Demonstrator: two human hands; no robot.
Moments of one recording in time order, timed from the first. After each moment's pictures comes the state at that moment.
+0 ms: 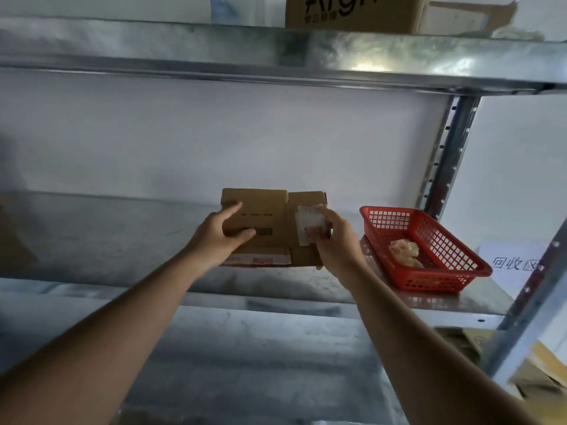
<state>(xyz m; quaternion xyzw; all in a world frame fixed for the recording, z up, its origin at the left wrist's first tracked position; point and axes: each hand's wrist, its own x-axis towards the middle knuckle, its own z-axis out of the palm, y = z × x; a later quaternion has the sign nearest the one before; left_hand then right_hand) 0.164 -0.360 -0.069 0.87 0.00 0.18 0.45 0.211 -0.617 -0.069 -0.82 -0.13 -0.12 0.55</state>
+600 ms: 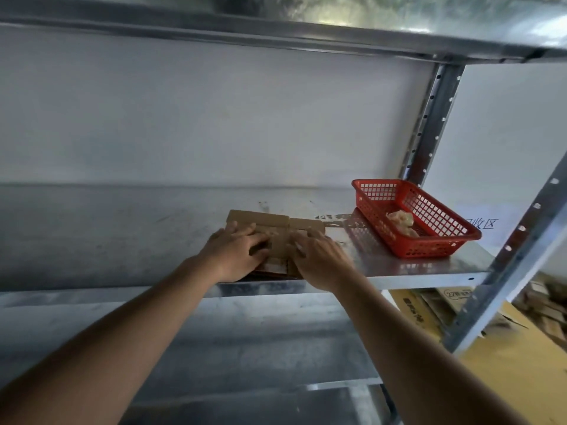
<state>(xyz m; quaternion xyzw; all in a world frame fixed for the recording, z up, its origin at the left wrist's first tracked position) 0.178 -0.363 -0.108 0.99 -0.13 0.00 0.06 0.176 -0.582 -0.110 -0.97 -0.17 -0.05 0.15</state>
